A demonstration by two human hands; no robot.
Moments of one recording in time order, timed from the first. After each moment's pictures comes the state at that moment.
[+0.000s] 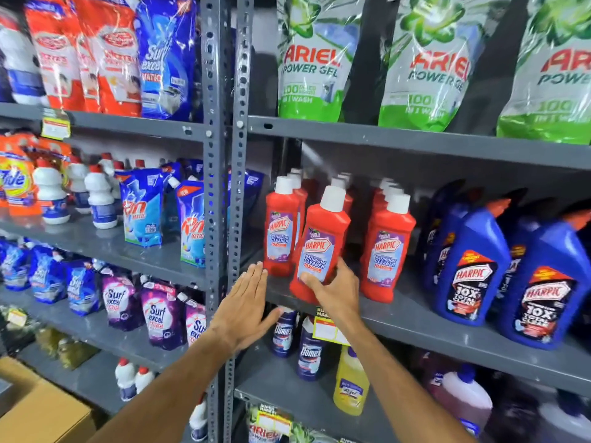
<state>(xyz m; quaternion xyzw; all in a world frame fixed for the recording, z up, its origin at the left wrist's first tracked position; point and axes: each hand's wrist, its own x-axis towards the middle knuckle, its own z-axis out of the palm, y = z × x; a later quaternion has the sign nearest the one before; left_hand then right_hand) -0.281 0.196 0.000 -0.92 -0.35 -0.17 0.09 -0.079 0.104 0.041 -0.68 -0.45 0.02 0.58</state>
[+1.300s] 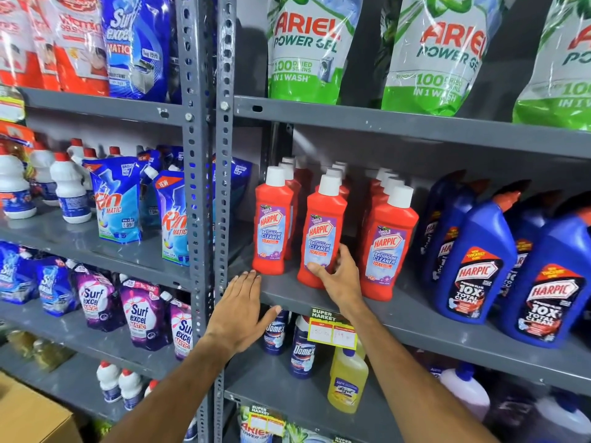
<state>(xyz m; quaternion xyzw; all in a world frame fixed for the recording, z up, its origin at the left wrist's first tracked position) -0.257 0.221 -0.023 -0.91 -0.38 -0.18 0.05 -0.022 0.150 0.024 -0.65 -0.44 0.10 0.61</state>
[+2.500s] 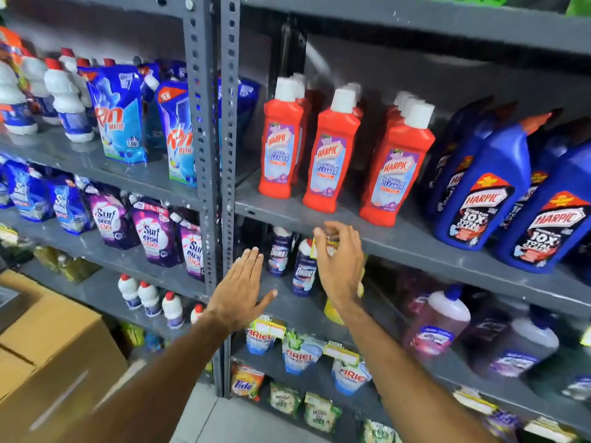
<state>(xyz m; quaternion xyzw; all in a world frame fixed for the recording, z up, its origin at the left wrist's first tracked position) -0.298 0.156 -0.125 -0.93 -0.35 -0.09 0.04 -0.109 0.054 -0.032 -0.68 -0.44 -0.14 0.56</state>
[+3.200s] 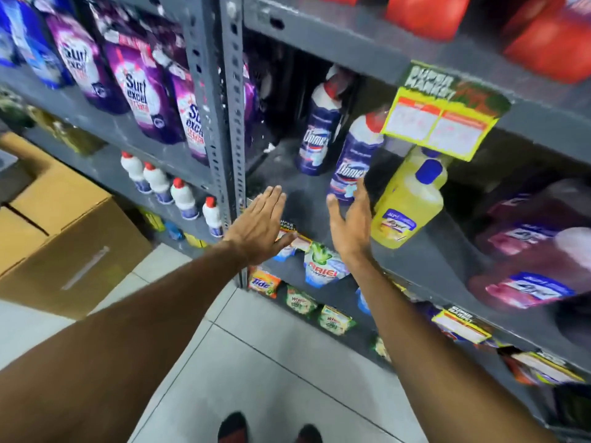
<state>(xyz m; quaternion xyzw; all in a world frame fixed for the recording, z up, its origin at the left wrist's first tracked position) -0.267 0.189 -0.303 -0.93 -0.37 -0.03 -0.06 -0.075 0.112 -0.277 -0.73 -0.44 0.13 0.50</state>
